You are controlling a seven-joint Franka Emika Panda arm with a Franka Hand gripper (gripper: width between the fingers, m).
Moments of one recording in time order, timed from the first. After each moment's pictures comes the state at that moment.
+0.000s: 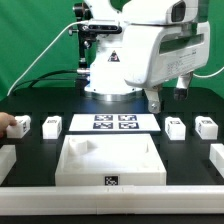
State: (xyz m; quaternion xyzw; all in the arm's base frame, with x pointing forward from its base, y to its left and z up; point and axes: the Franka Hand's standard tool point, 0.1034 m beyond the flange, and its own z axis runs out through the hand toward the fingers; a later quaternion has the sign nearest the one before) arm 0.567 0.056 0.117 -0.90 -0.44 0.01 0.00
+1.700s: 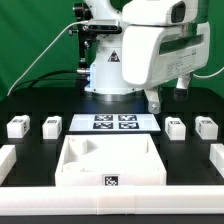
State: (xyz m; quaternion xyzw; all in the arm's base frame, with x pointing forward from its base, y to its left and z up) arm 0.567 0.056 0.116 -0.90 -0.44 0.01 0.00
